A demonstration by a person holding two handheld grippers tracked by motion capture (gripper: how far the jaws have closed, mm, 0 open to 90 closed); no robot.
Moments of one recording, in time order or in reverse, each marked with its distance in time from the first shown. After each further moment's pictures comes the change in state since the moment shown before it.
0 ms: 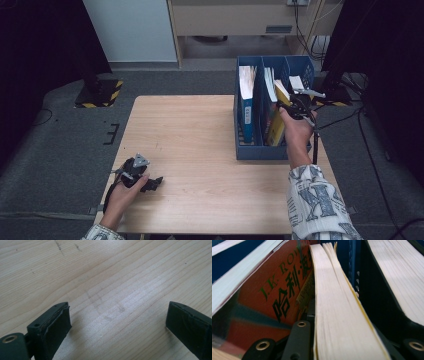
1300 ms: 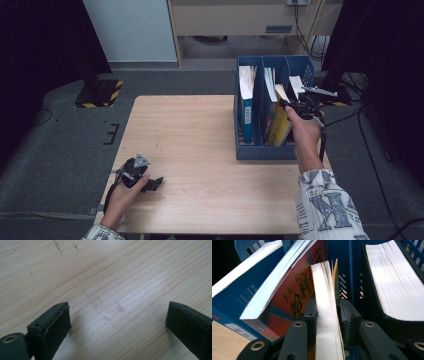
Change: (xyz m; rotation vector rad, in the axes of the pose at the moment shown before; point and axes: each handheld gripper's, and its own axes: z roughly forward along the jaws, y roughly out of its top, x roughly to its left) left arm -0.001 0.000 0.001 0.003 0.000 0.002; right arm -0.006 0.011 -0.026 0.000 0.074 0.044
